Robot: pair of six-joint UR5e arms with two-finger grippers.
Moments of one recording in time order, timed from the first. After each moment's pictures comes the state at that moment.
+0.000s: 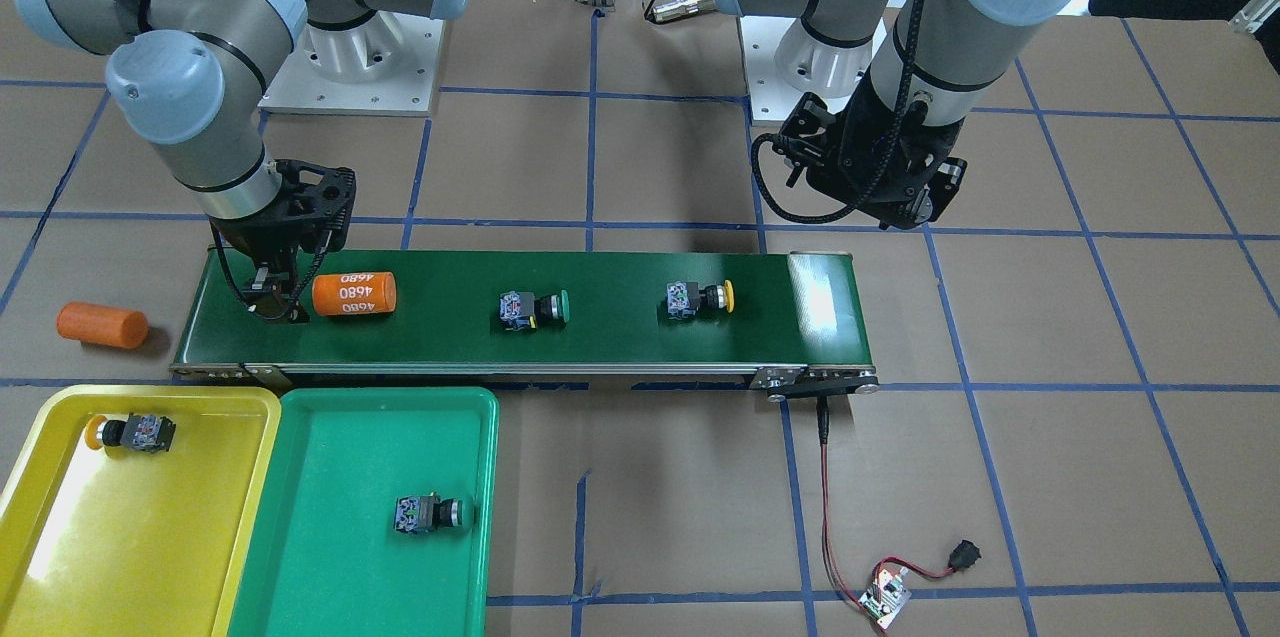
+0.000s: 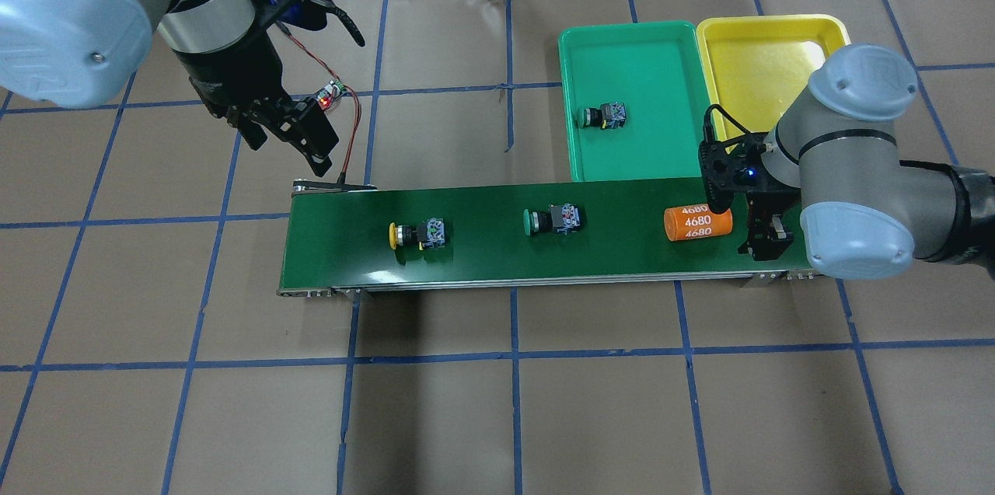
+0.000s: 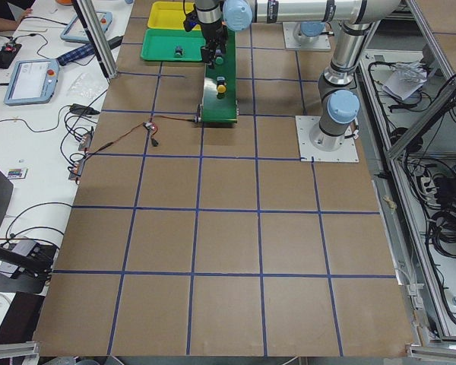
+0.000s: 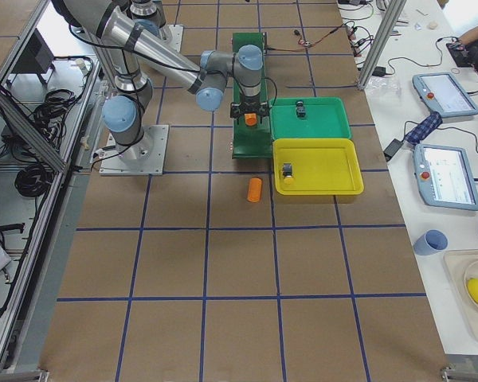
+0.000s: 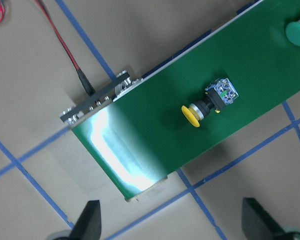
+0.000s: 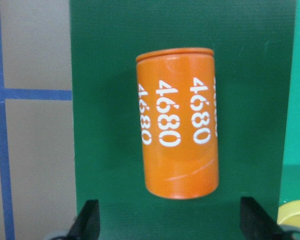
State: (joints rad) left arm -1.58 -1.65 -1.56 -1.66 1.56 0.40; right arm 1.40 -1.50 2.12 -2.23 -1.55 -1.77
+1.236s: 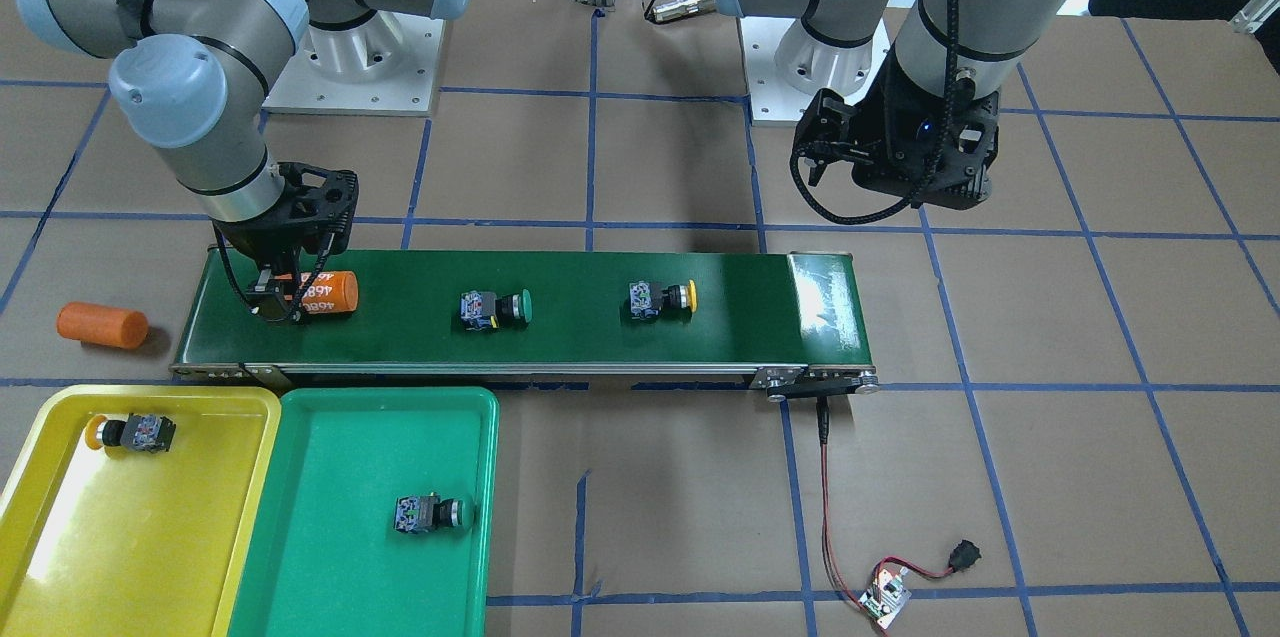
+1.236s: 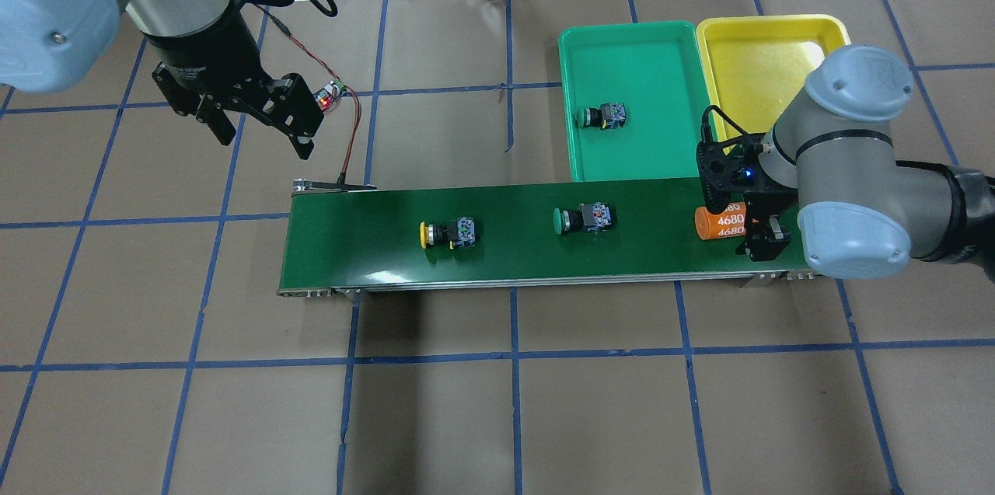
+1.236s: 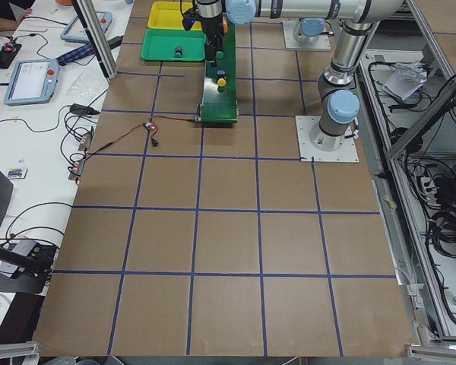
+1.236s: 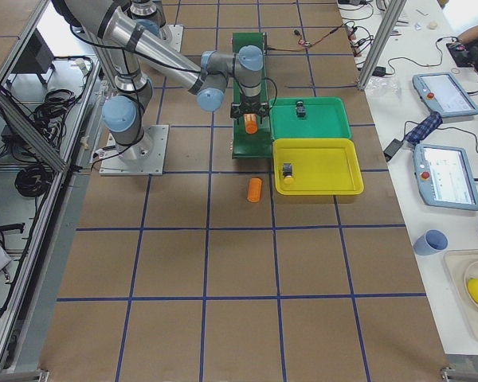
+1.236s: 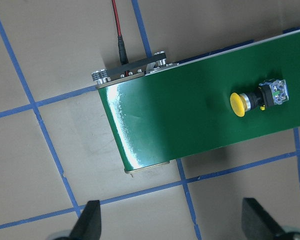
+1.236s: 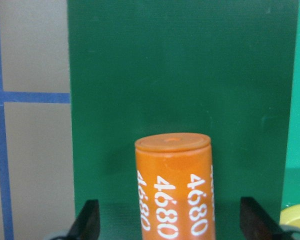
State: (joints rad) left arm -1.57 -1.64 -1.52 -1.68 1.60 0.24; right arm 1.41 -1.49 2.12 -2.23 -1.55 -1.76
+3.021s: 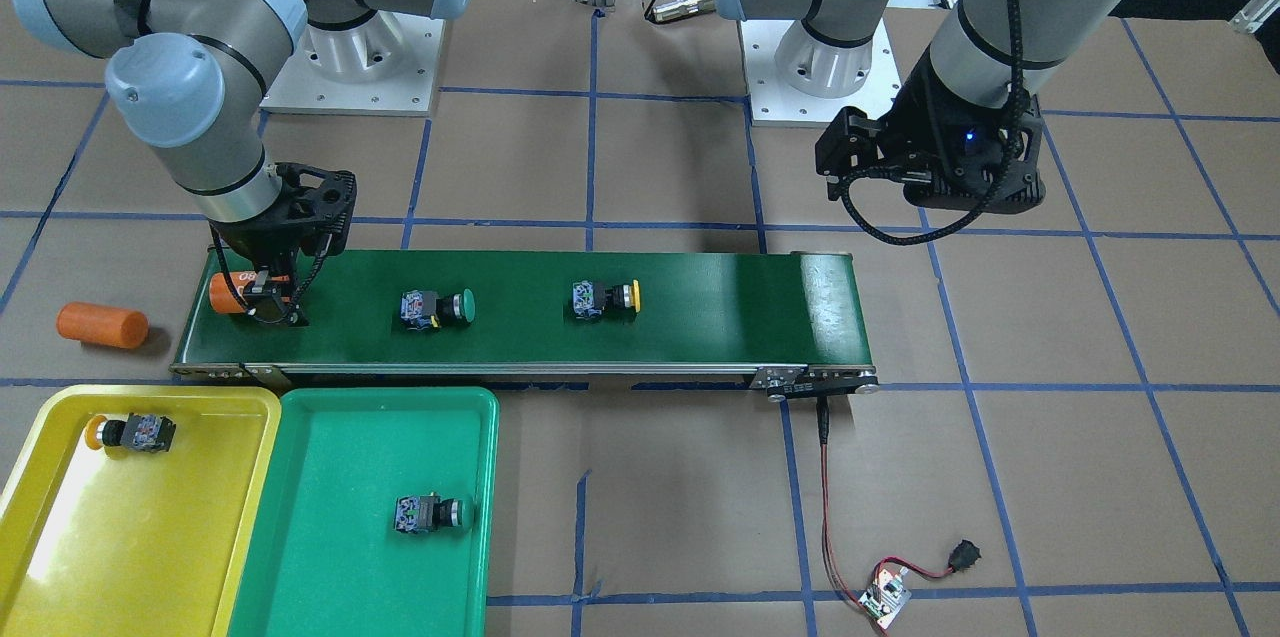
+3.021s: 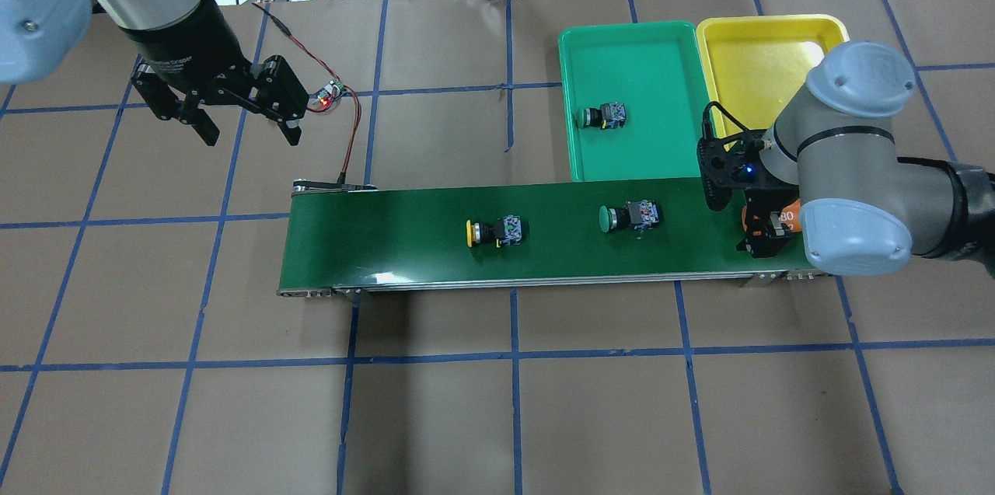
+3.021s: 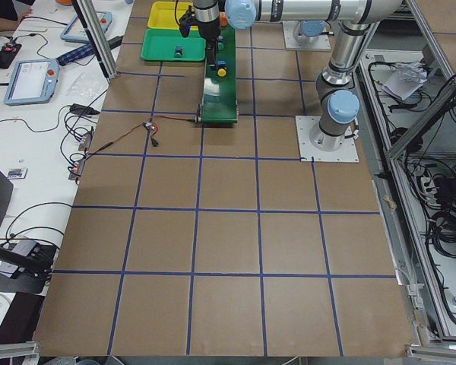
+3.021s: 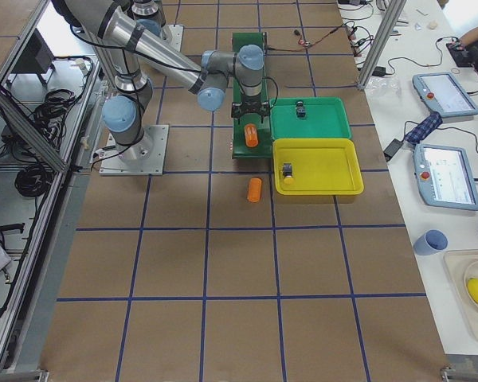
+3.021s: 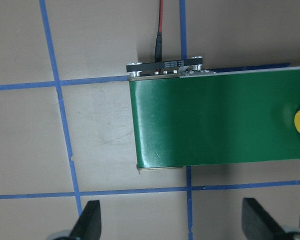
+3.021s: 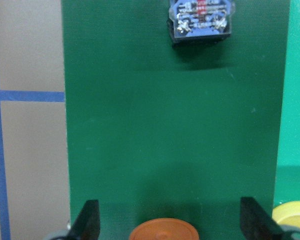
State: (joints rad) left arm -1.53 -1.64 -1.52 -1.68 1.57 0.10; right arm 1.41 -1.49 2.12 -2.23 -1.55 -1.76
